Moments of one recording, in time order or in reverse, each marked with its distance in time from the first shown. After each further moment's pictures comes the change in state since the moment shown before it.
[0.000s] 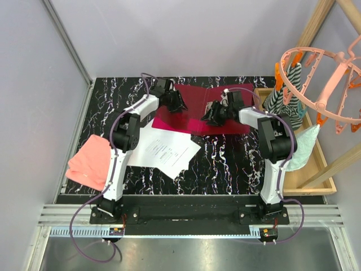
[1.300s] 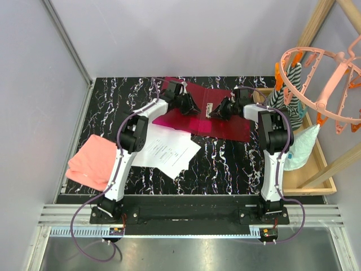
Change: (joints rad) left arm -0.078 0.046 0.032 0.158 0.148 -0.149; right arm -0.112 0.144 0.120 0.025 0.013 0.080
